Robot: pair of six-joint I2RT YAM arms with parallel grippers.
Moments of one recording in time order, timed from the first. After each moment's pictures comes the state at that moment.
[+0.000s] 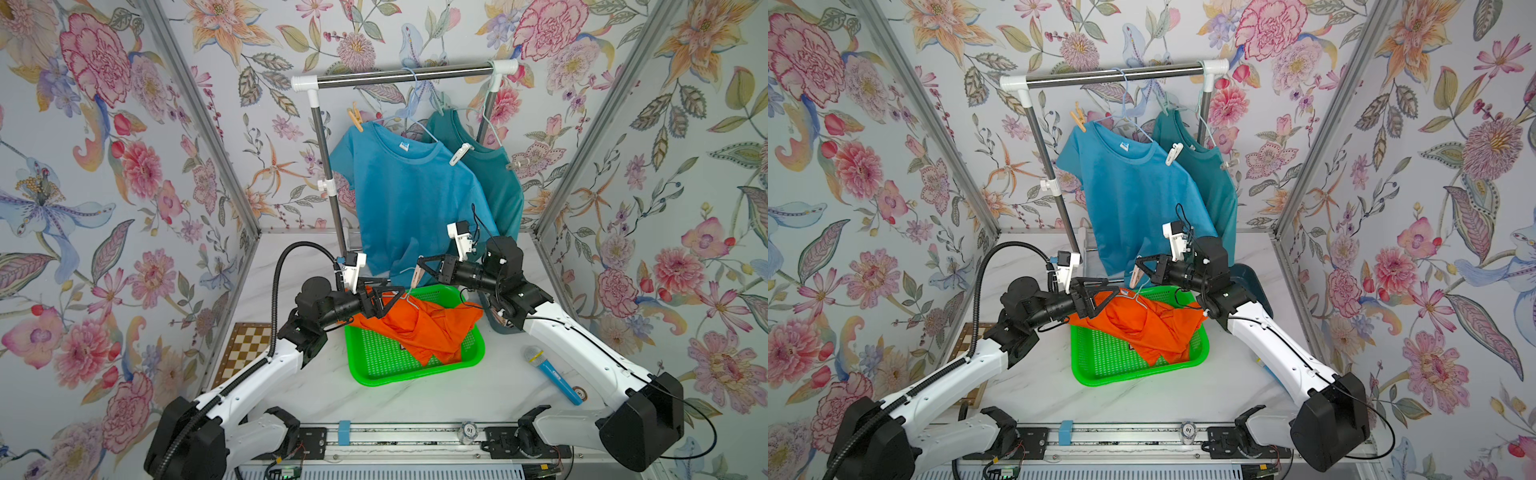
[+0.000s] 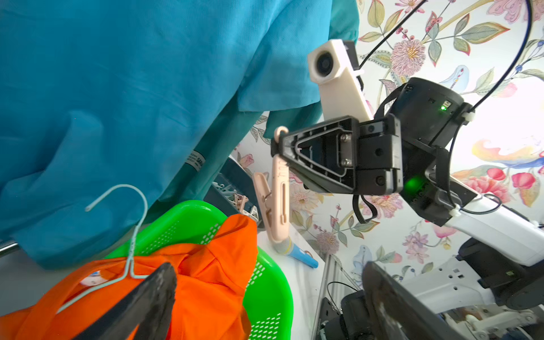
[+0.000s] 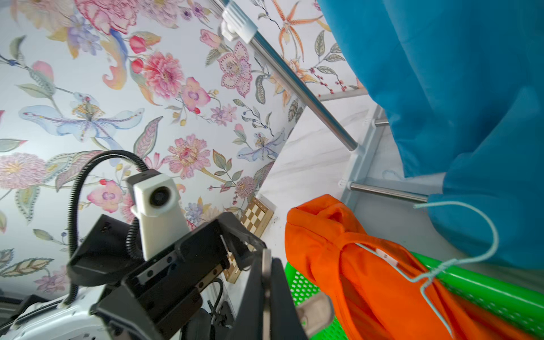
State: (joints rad) left arm -0.53 1.17 0.71 0.47 0.60 -0.70; right arm 0.51 1.30 1.11 0.02 -0.60 0.71
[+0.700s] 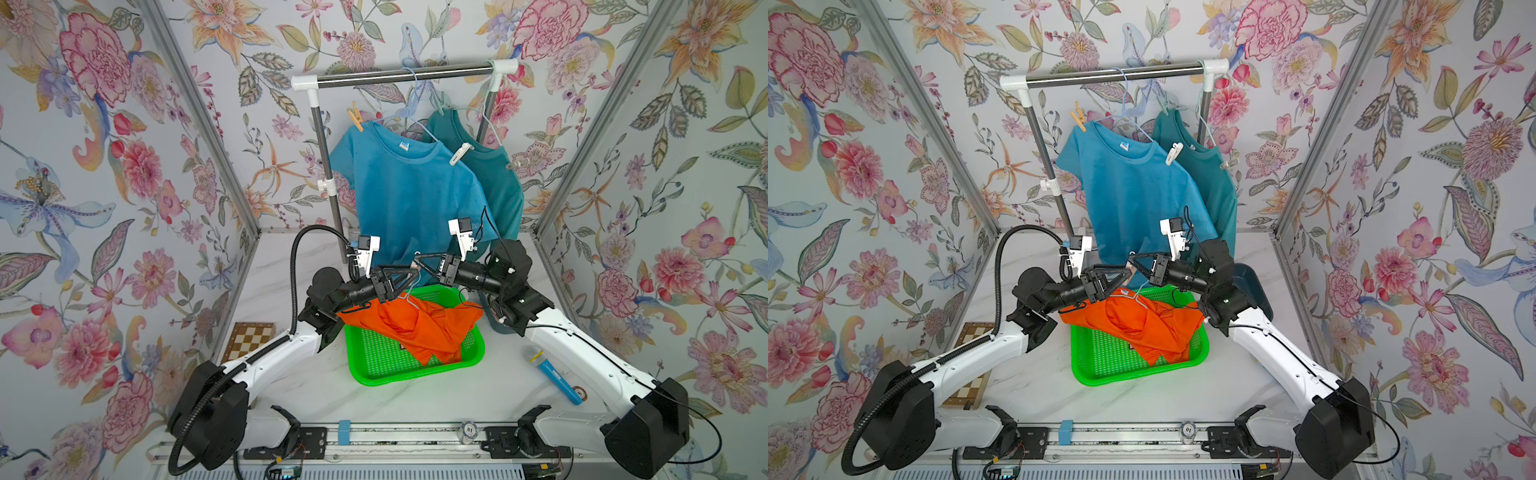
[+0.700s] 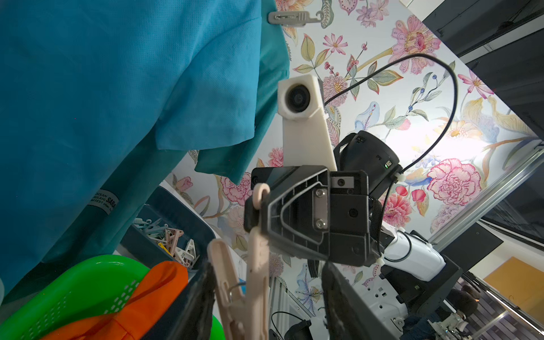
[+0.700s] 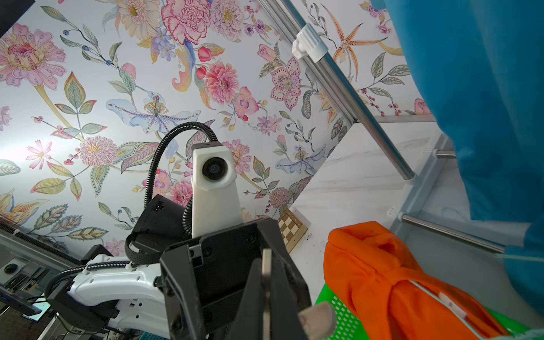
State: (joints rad) left arm -0.59 1.35 0.83 0.76 0.67 -0.92; right arm 0.54 1.27 1.07 0.20 -0.66 0.75
